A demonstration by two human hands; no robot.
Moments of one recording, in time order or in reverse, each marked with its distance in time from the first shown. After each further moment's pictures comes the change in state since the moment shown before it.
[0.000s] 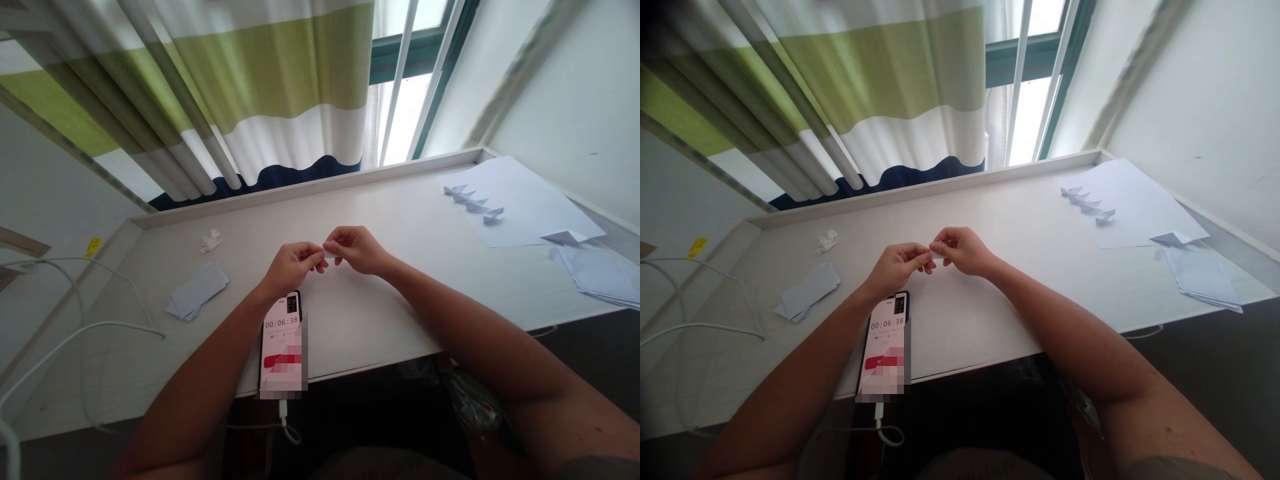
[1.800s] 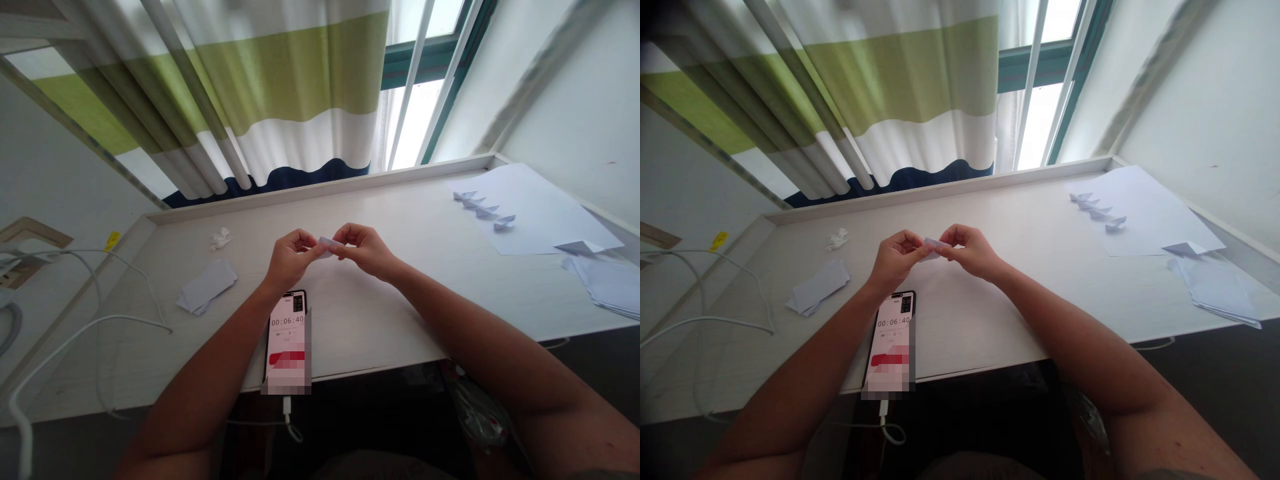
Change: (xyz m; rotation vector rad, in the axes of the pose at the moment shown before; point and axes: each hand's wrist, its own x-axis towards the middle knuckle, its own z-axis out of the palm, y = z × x) left_hand 0.005 -0.008 -0.006 -0.072 0.302 0.099; right_hand -0.002 -0.010 0.004 0.098 0.053 -0.019
